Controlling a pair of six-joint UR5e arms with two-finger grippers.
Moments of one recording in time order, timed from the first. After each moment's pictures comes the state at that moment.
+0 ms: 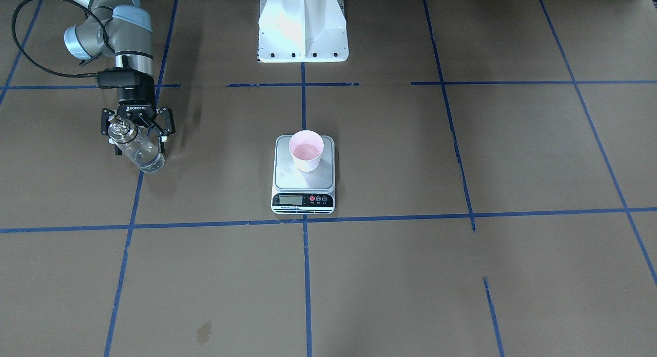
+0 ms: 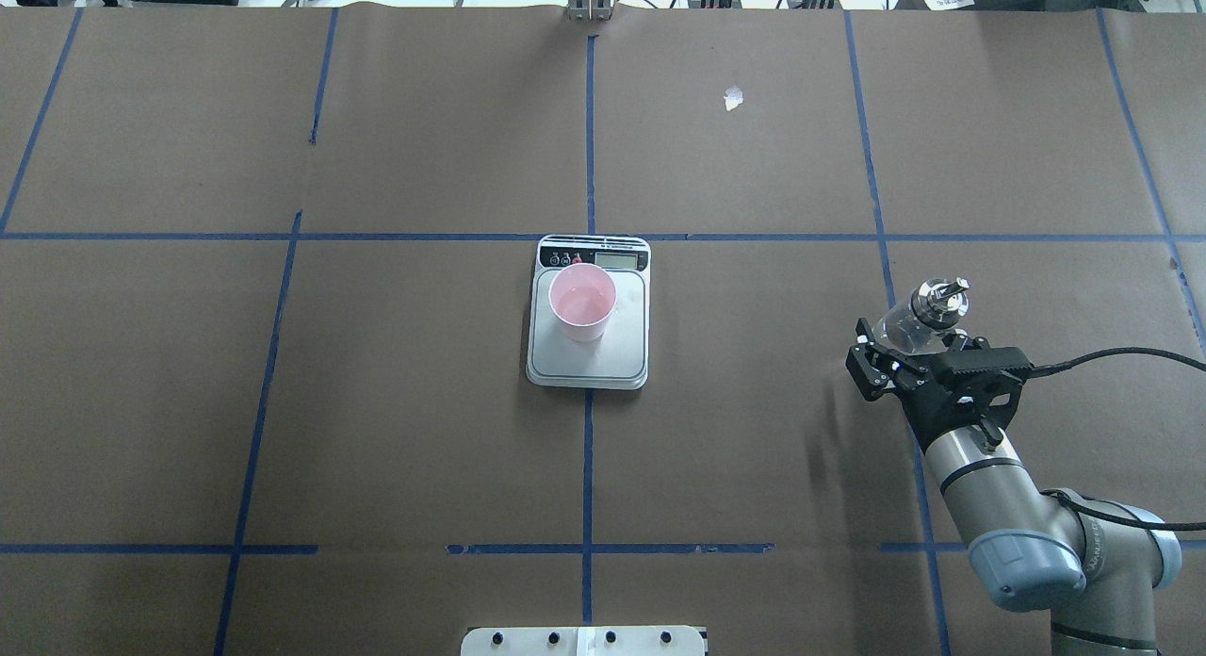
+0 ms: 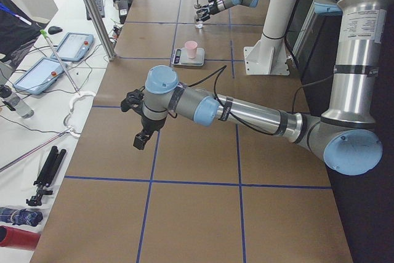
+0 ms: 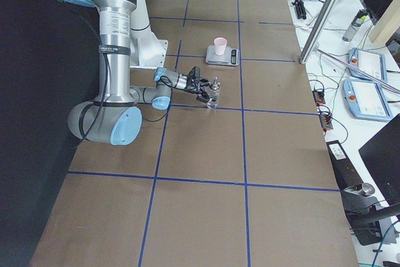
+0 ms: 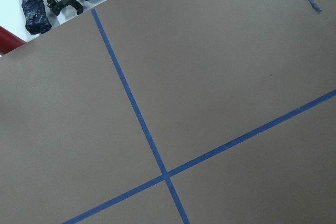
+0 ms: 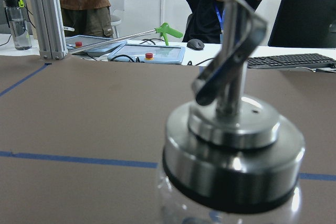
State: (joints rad) left arm -1.56 -1.61 -1.78 -1.75 -2.29 0.17; right arm 0.19 -1.64 1.76 -0.66 0.58 1.23
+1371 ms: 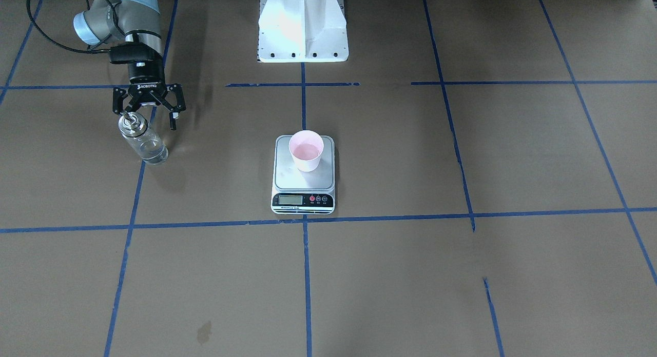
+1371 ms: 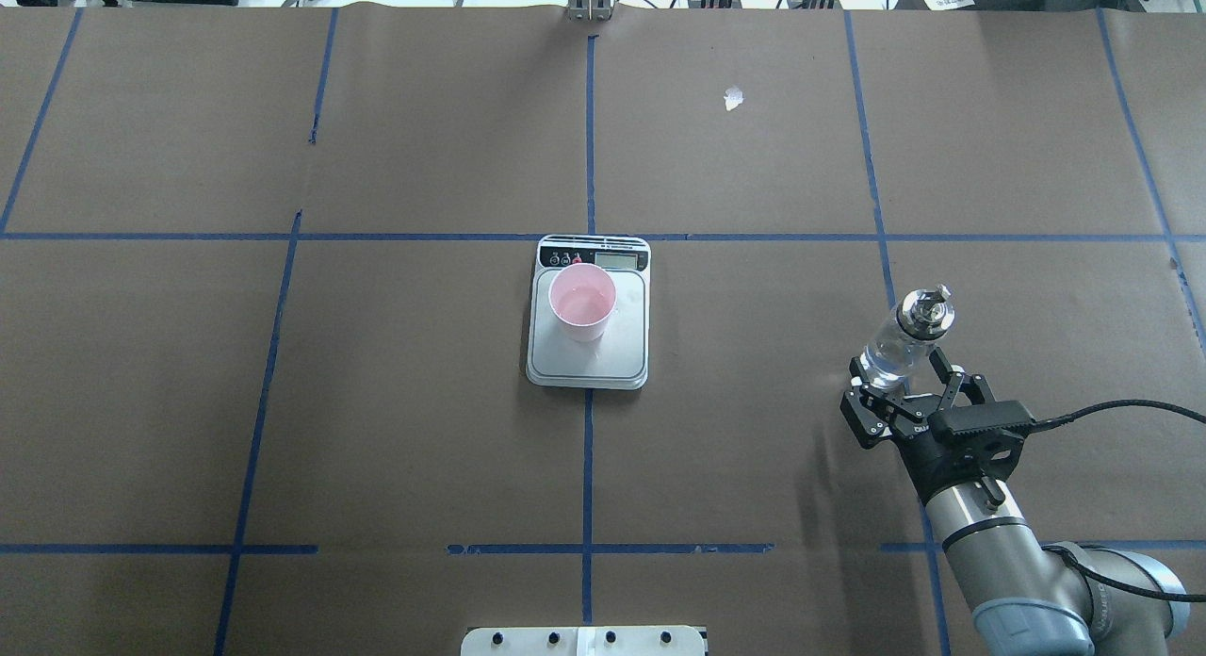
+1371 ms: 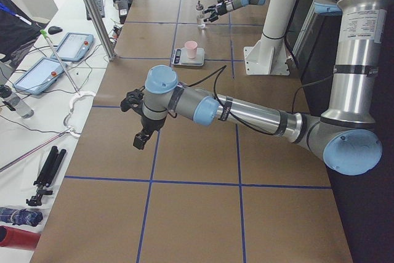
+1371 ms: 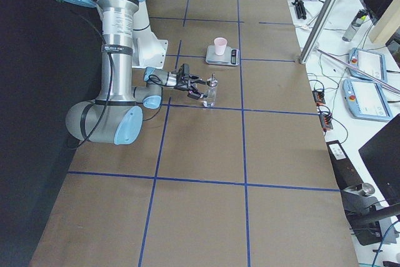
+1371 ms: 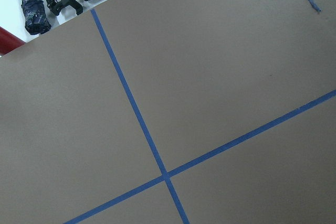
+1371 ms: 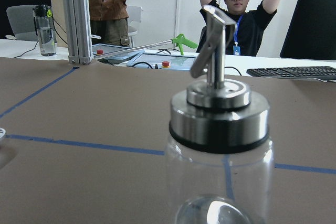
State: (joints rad) left arm -1.56 -1.61 -1.77 -1.75 -2.29 0.17; right arm 0.07 -1.67 1.79 -0.66 0.46 1.23
